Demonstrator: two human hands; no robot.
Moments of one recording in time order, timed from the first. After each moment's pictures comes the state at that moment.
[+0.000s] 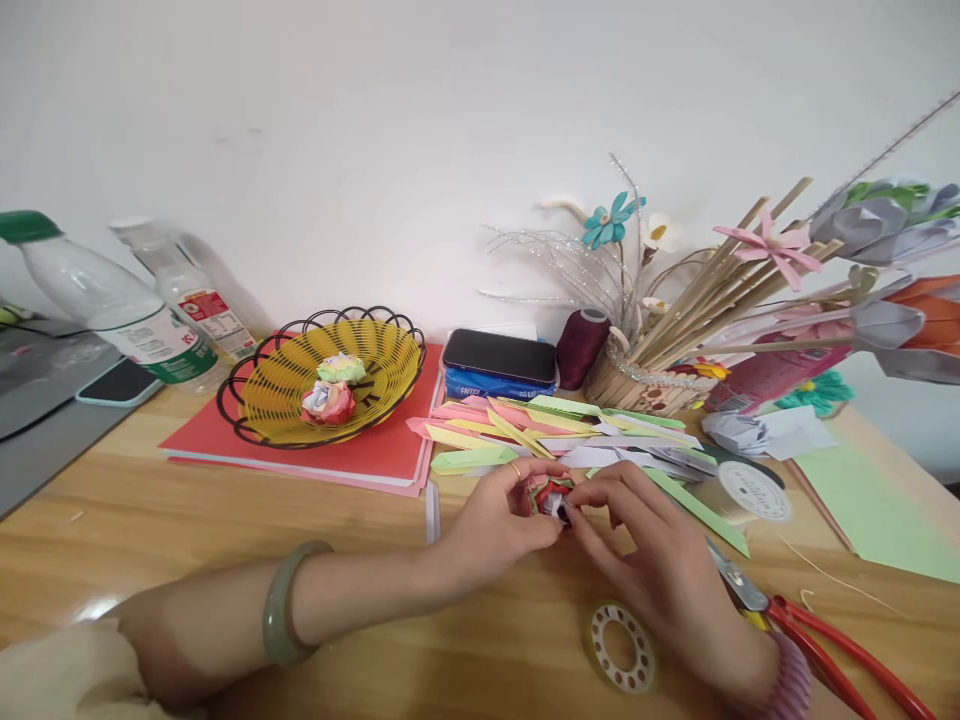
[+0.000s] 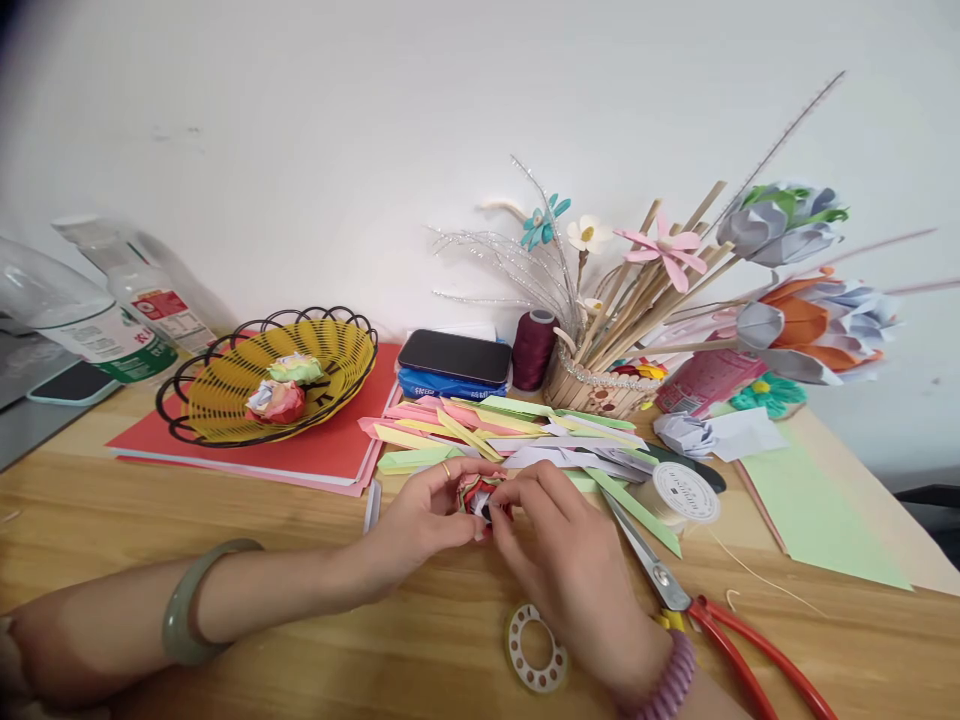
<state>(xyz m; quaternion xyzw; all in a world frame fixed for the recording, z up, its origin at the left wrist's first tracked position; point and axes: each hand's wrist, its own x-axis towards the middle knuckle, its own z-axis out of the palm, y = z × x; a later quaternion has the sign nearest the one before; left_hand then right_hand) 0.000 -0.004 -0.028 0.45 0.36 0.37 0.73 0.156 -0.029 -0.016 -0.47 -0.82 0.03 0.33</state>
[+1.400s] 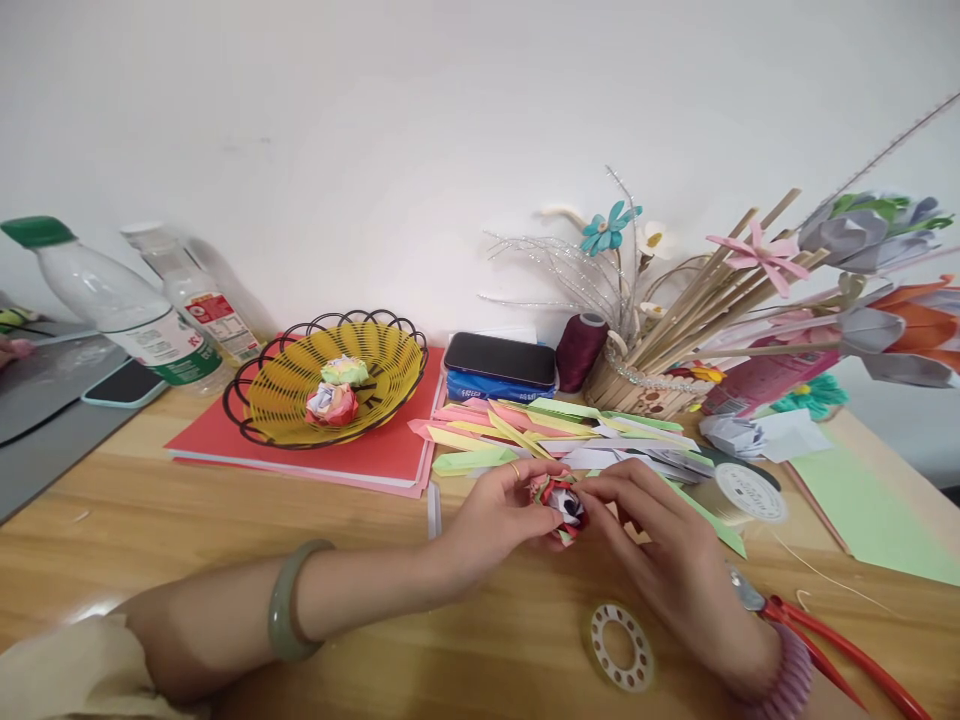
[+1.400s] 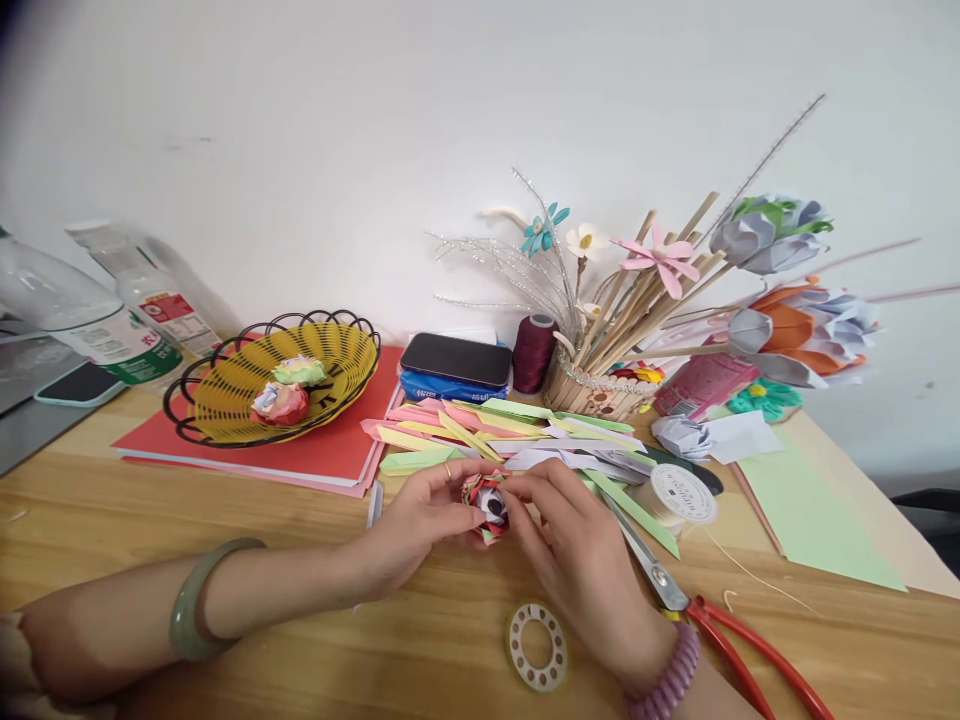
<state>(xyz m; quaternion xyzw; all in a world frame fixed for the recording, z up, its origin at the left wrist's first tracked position) 0.001 -0.004 -0.024 0.37 0.34 0.37 0.78 0.162 -0.025 -0.012 -0.44 -0.82 0.05 0.36</state>
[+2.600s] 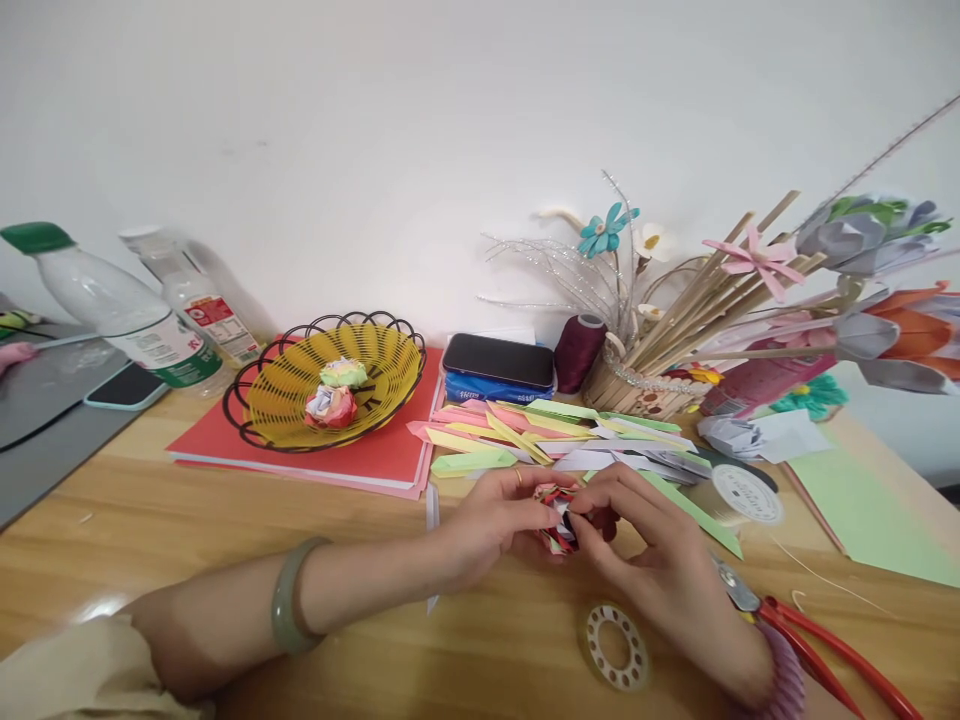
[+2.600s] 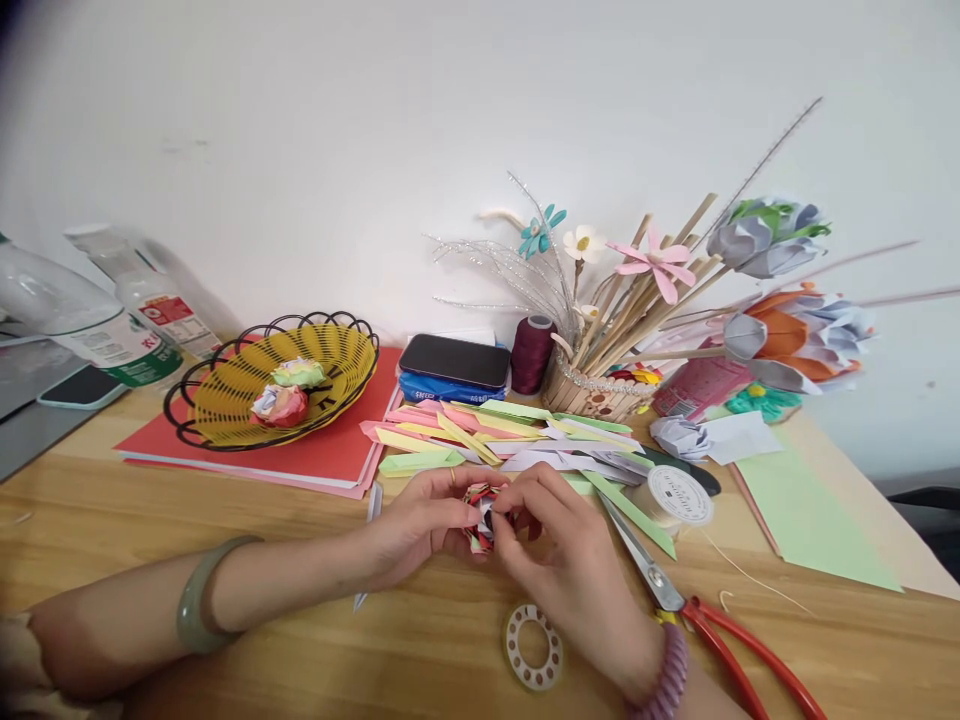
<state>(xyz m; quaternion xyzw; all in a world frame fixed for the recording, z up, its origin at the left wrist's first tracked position) -0.003 0.001 -0.022 0.34 0.33 0.31 0.82 0.156 -0.030 -0.009 -0.46 -0.78 0.20 0.38</state>
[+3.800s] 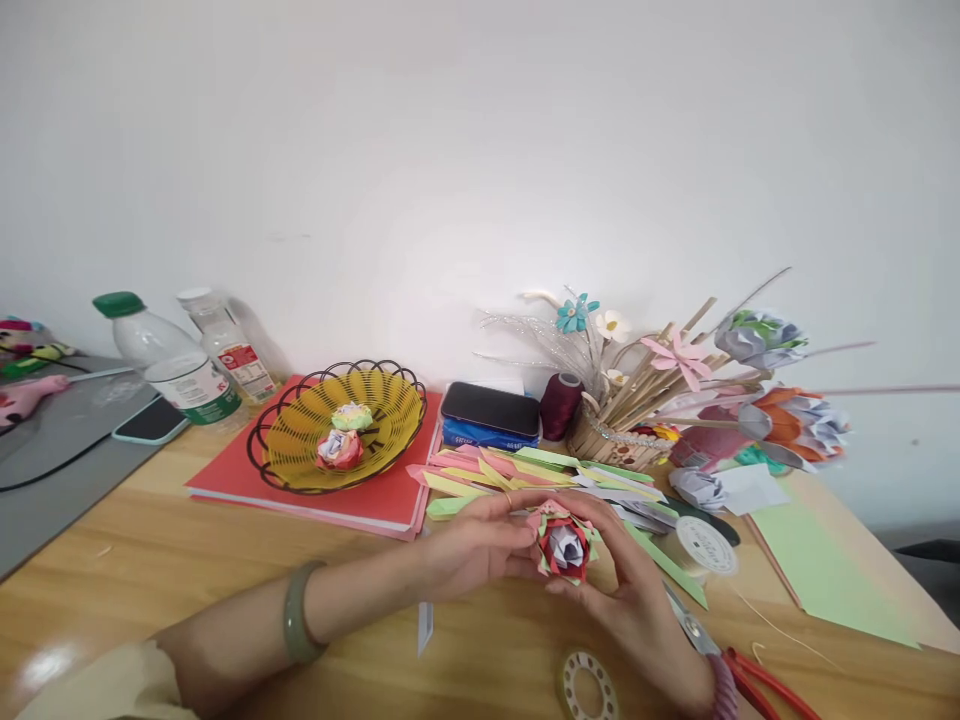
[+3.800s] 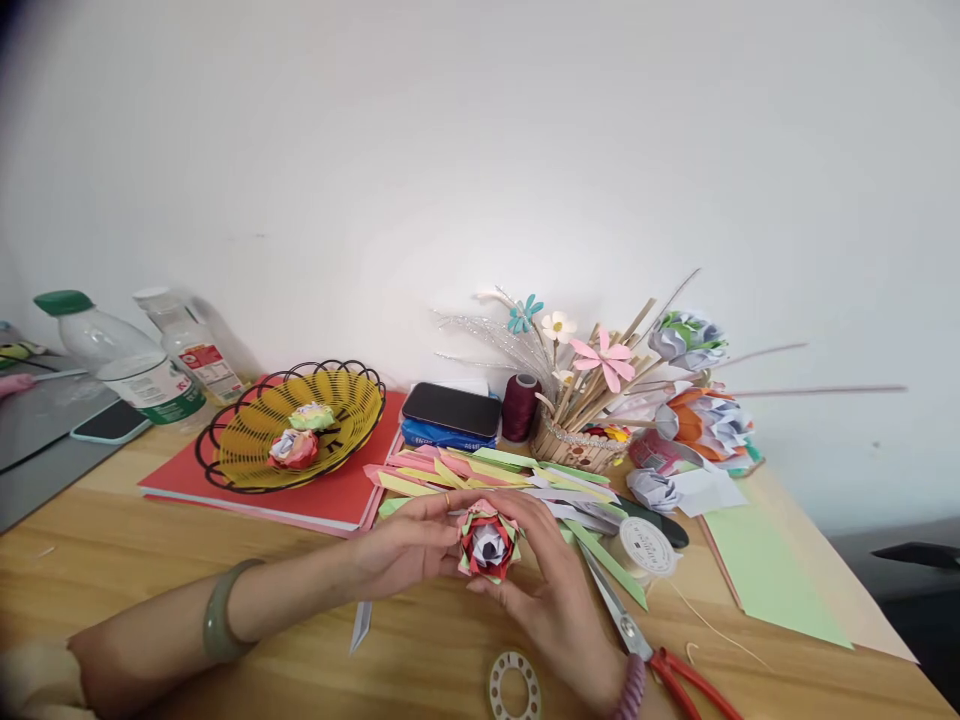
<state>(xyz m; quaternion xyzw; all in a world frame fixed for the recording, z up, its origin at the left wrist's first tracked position) -0.011 0.013 -0.007 0.33 0.18 0.30 0.87 0.171 -0.021 -0.012 -0.43 -0.79 0.19 0.40</state>
